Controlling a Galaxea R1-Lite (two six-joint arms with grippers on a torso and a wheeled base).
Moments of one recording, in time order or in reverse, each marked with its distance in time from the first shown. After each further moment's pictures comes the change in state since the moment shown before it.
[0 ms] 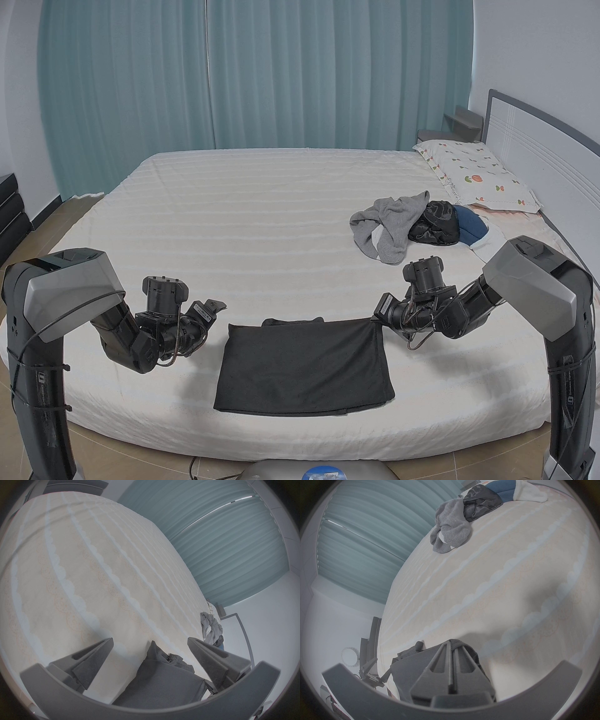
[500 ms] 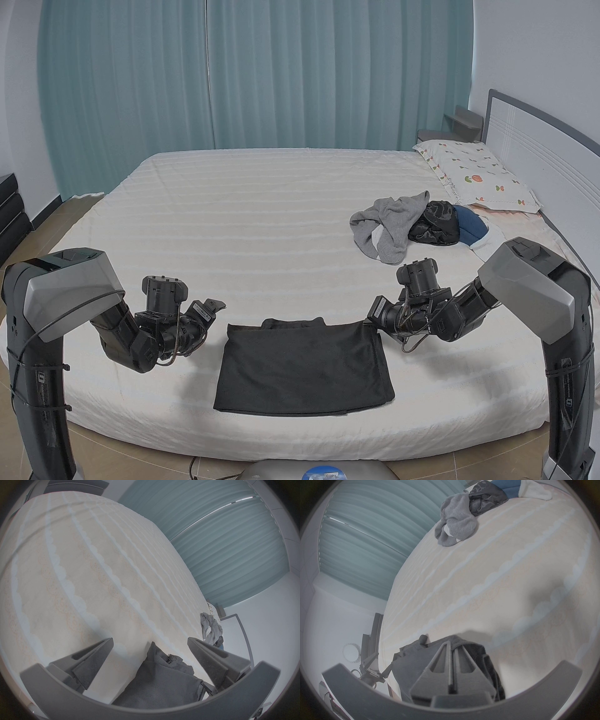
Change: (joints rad) left arm 0.003 0.000 -0.002 0.001 0.000 -0.004; right arm 0.021 0.004 -0.007 0.000 0.008 -0.001
